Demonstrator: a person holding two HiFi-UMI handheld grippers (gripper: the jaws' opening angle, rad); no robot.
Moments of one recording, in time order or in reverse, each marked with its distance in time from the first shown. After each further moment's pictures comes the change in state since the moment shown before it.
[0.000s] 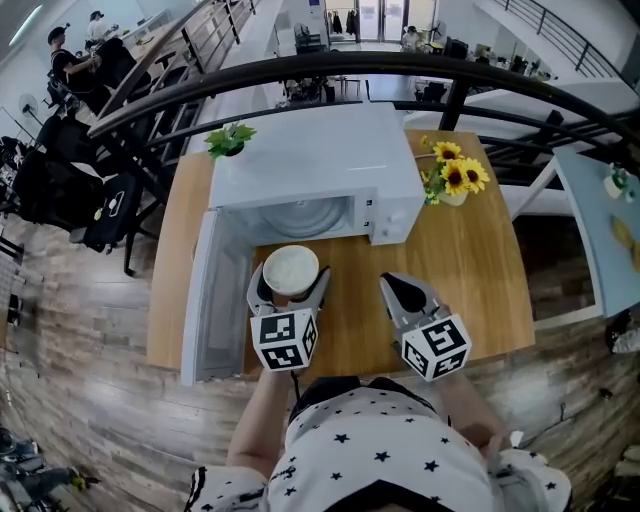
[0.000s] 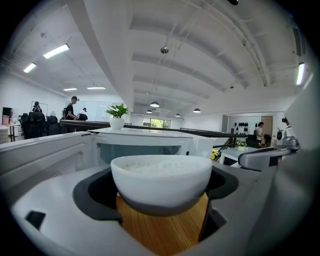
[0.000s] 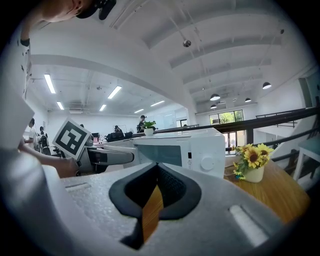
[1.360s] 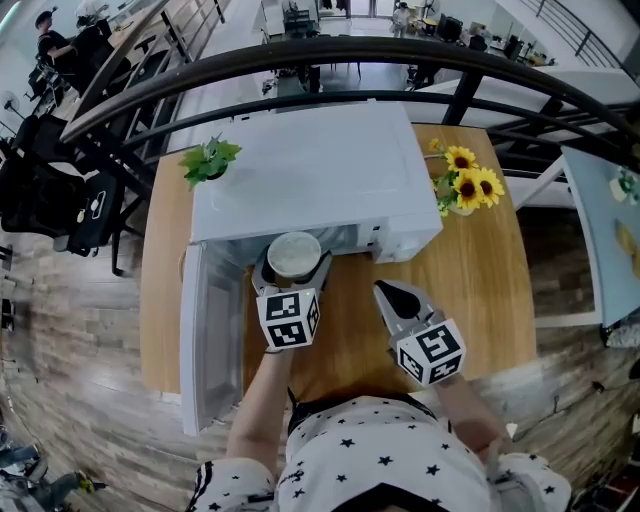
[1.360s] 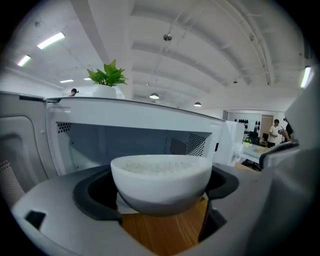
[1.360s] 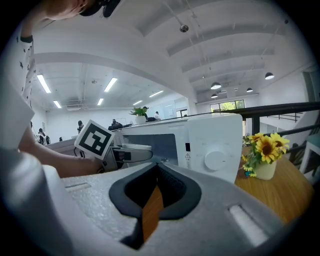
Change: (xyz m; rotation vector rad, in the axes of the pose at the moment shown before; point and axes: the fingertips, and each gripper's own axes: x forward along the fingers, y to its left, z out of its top) left arm 0.136 0.037 -0.016 -0.016 0.092 -0.024; right arm 0.082 -0.038 -0.016 0.037 0.120 0.014
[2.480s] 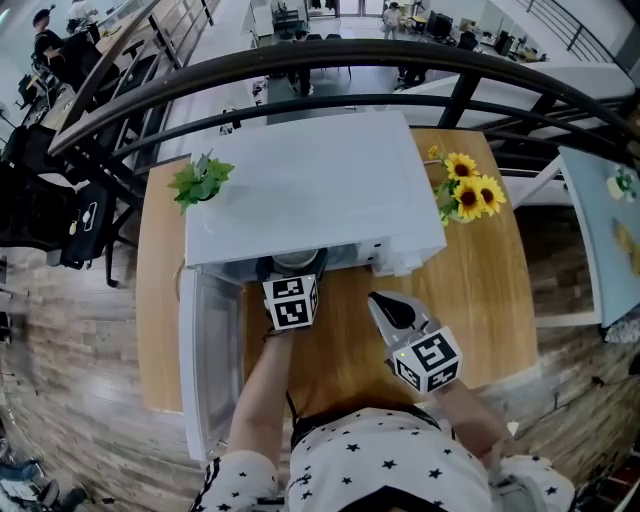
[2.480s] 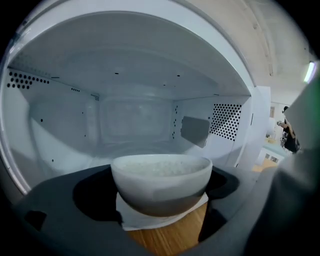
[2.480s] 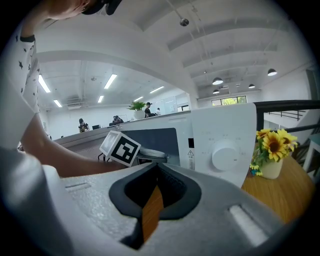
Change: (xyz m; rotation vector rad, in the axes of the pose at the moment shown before) left arm 0.084 0.030 -0.037 0.045 0.117 0.009; right arm 0.027 -0.003 -0.006 0.006 0.046 0.019
